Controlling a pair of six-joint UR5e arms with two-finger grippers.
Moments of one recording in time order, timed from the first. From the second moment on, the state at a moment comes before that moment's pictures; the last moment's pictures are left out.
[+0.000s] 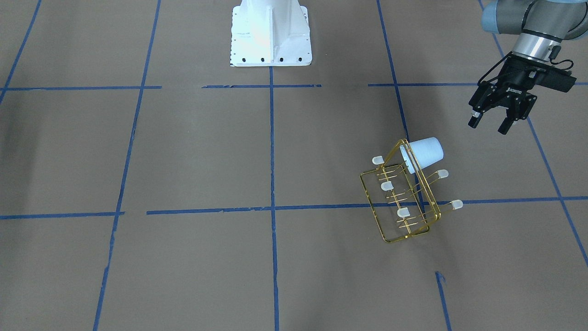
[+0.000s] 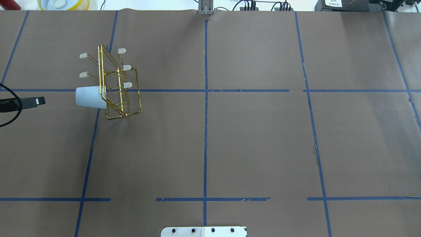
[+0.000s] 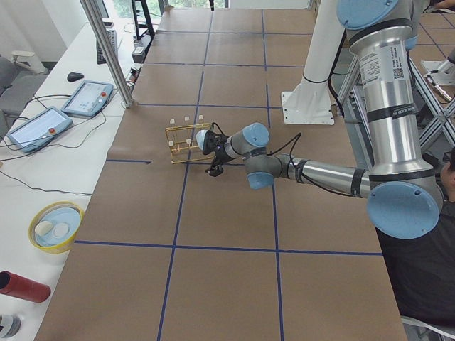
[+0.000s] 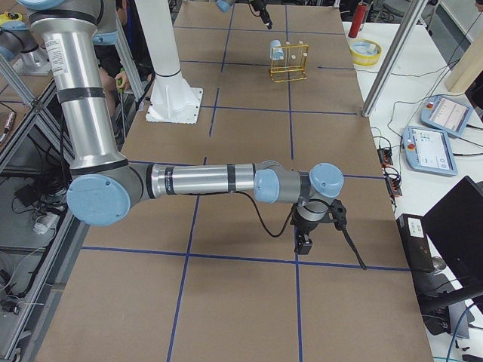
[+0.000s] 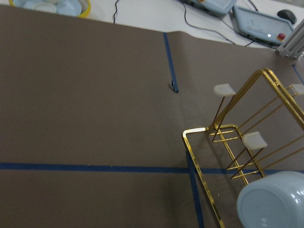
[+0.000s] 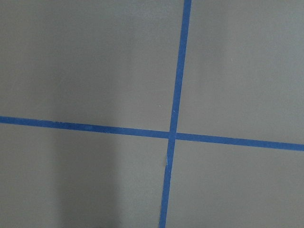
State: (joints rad) left arm -0.90 -1.34 -1.87 -2.65 -1.88 -1.14; right arm 1.49 -1.38 1.46 -1.67 2.30 -0.04
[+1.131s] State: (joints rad) left arm -1.60 -1.70 -1.56 -1.69 -2.26 0.01; right arm 1.49 -1.38 1.46 -1.67 2.30 -0.04
